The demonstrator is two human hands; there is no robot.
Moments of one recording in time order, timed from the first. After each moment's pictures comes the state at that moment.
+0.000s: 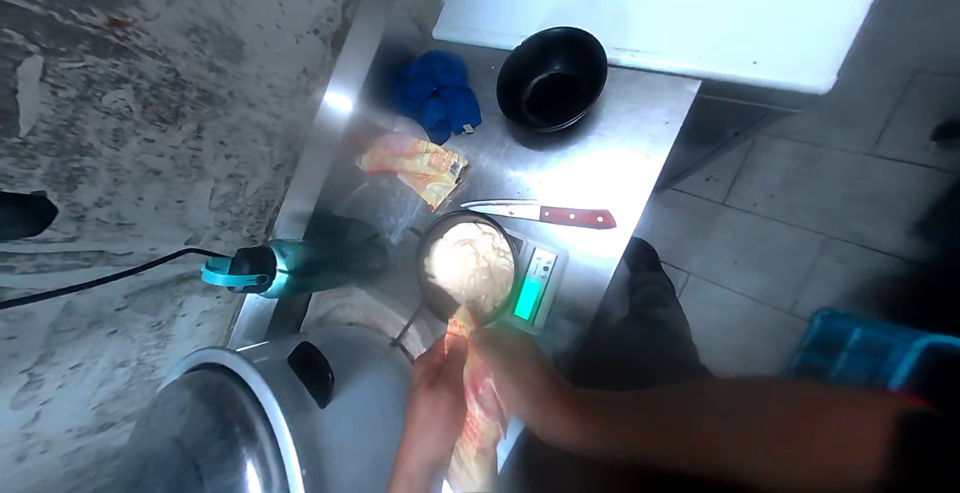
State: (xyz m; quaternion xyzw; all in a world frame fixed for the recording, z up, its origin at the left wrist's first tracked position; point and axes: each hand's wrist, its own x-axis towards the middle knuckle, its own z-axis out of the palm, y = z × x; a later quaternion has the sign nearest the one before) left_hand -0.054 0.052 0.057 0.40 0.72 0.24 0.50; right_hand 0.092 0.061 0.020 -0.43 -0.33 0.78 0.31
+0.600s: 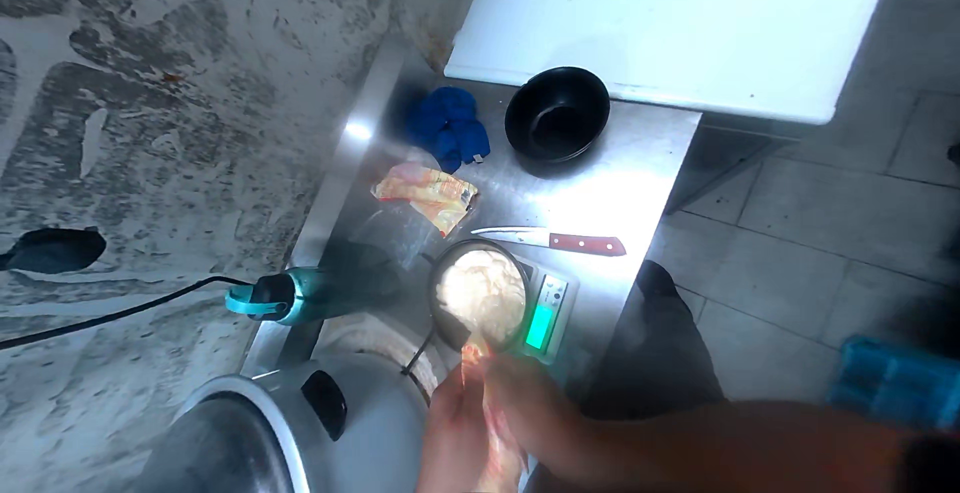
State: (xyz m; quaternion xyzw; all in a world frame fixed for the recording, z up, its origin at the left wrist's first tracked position) left_hand -0.047 0.053 0.061 0.47 0.73 0.19 0.45; right_hand 0.088 0.066 0.019 -0.46 -0.37 0.75 0.30
